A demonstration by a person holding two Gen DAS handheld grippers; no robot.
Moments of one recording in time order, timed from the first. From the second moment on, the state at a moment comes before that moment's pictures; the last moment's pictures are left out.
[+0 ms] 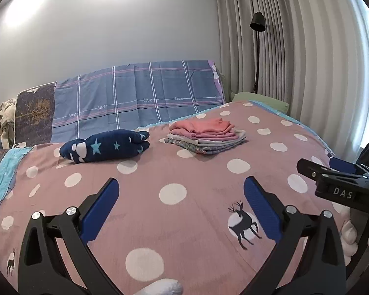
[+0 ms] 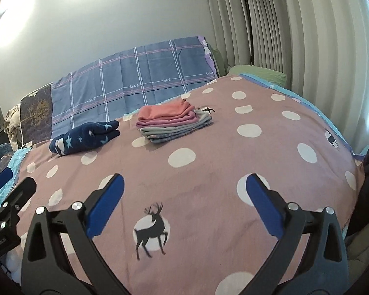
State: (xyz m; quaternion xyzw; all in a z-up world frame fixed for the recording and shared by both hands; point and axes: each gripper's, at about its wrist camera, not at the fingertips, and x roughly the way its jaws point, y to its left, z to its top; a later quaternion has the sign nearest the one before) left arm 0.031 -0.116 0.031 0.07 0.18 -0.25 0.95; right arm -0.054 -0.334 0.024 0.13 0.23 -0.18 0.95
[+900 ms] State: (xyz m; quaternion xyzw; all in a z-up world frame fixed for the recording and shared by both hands) left arm 0.019 -0.103 0.012 0.06 0.20 -0.26 0.94; right arm -0.073 -0.291 0.025 0.08 0.23 -0.17 0.96
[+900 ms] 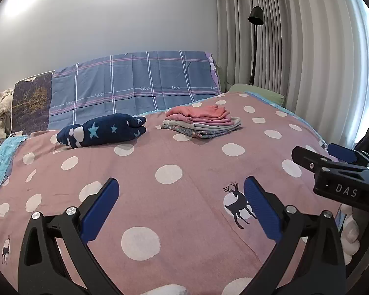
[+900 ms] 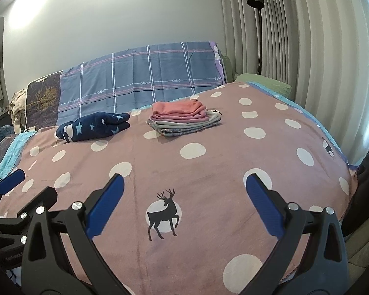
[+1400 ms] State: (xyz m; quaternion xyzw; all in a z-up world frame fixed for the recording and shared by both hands) left arm 0.022 -0.103 0.010 0.07 0.21 -0.26 0.94; right arm -0.074 -0.292 0.025 0.08 0.23 -0.17 0.95
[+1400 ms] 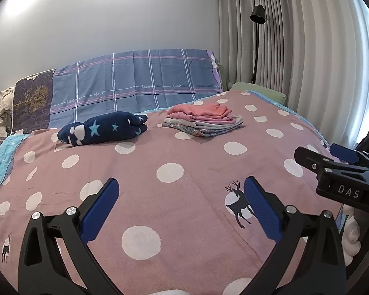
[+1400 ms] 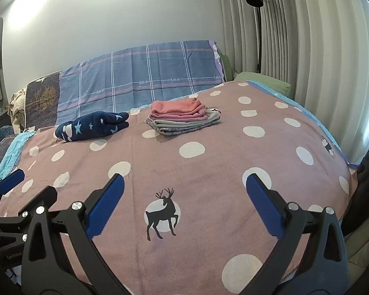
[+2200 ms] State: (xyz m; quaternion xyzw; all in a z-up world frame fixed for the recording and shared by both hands) left arm 0.023 -0.109 0.001 0.07 0.22 -0.26 0.94; right arm -0.070 -0.292 0.014 0.08 0.24 -0.17 0.95
